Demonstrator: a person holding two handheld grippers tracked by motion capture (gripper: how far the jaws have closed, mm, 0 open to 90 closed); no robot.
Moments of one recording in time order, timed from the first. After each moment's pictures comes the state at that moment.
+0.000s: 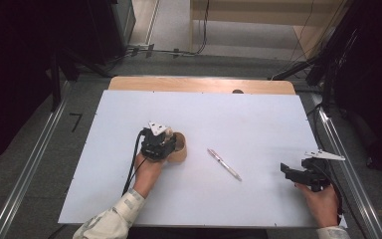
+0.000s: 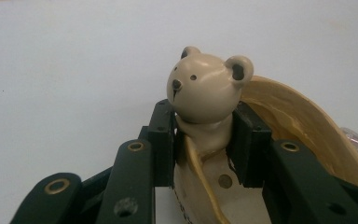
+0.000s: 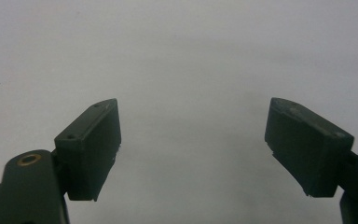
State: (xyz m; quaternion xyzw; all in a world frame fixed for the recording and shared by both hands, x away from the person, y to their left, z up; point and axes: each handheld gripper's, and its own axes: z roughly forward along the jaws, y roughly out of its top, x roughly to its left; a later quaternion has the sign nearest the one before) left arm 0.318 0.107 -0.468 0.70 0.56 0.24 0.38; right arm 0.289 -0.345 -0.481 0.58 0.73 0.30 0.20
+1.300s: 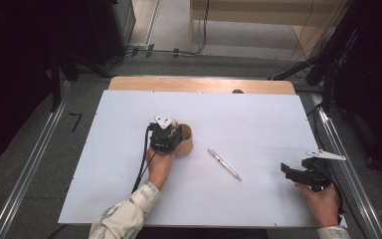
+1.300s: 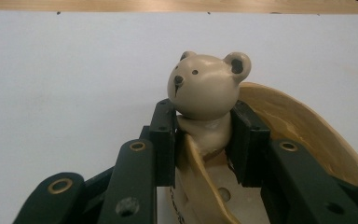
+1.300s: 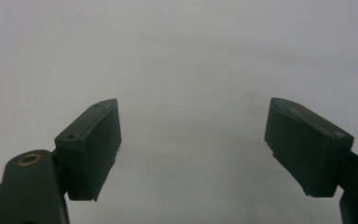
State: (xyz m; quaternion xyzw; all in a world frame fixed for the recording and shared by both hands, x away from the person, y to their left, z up) left arm 0.344 0.082 -0.470 0.64 0.60 0.27 0.40; right arm 0.290 -0.347 -0.481 0.58 0.73 0.30 0.20
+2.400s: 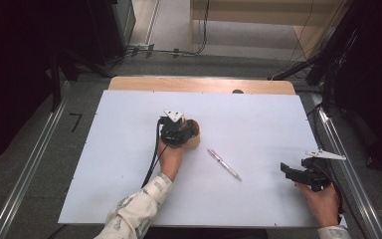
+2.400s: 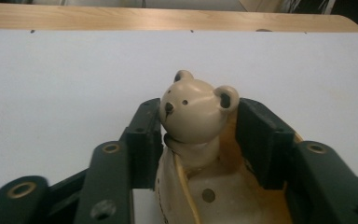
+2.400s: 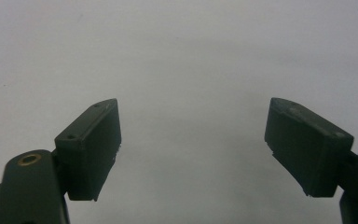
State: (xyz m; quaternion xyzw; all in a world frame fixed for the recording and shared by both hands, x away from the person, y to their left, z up) left arm 0.360 0.059 -0.464 0.64 0.59 0.26 0.41; right arm 0.291 -0.347 -0.481 0.58 0.73 0.30 0.20
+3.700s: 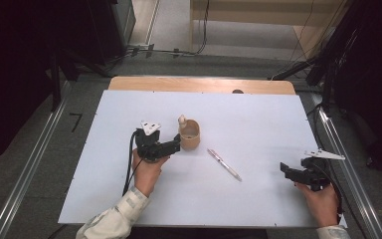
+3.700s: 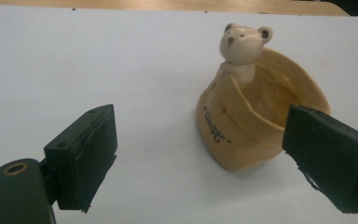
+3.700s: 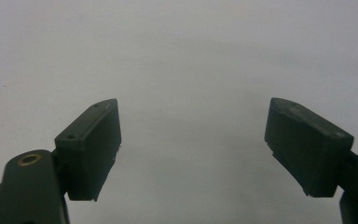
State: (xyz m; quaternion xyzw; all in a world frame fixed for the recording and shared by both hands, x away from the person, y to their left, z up) left arm 0.303 0.120 -0.454 0.65 0.59 0.24 0.42; right arm 0.291 -0.344 -0.481 0.58 0.73 0.30 0.20
